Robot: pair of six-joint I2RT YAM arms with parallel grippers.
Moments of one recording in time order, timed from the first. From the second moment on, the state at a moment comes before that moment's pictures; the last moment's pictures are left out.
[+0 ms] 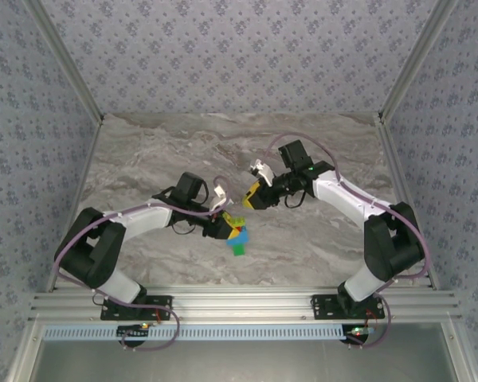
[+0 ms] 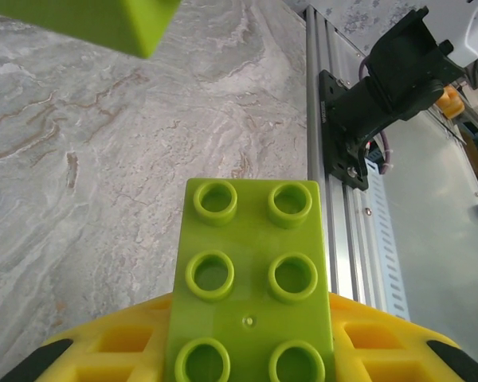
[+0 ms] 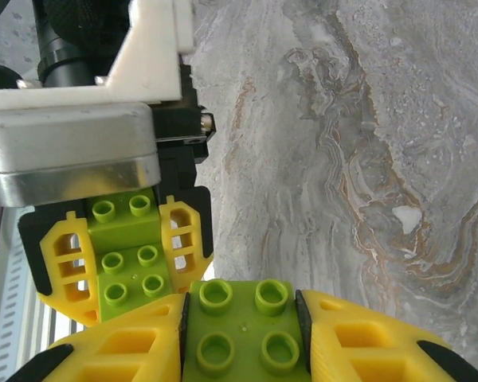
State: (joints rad) left arm -0.56 1.54 0.76 -0.18 1.05 0.20; right arm 0.48 1.59 1.12 -0.50 -0.85 -0.39
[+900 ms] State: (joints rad) left arm -0.56 1.56 0.79 -0.19 1.11 0.21; right arm 0.44 1.51 0.88 -0.01 -1.10 -0.09
